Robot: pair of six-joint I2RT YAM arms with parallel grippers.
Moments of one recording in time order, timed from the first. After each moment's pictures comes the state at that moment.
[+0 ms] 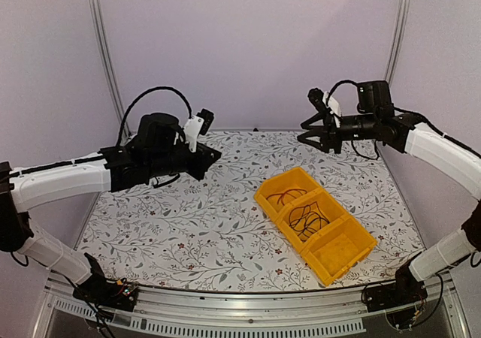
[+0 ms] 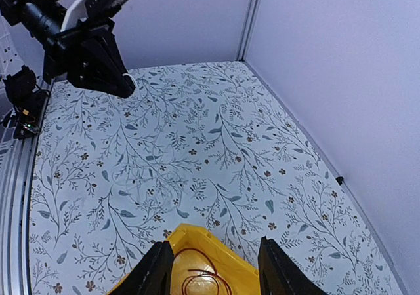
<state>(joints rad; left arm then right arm) -0.81 1.38 1.05 -0.10 -0.06 -0.16 0.43 1.39 1.23 -0.33 -0.64 -0.48</state>
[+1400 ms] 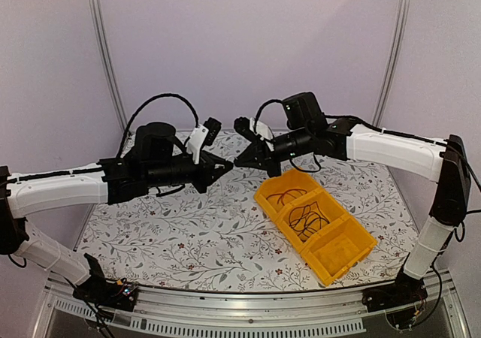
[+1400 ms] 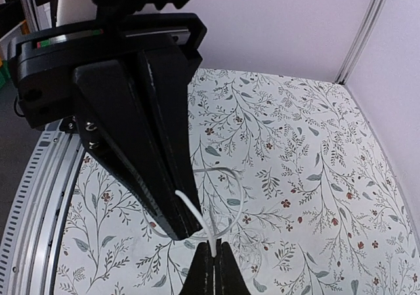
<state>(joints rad) -0.88 1.32 0.93 0.06 0.13 -0.14 0.81 1.75 1.47 -0.26 -0.62 -0.46</state>
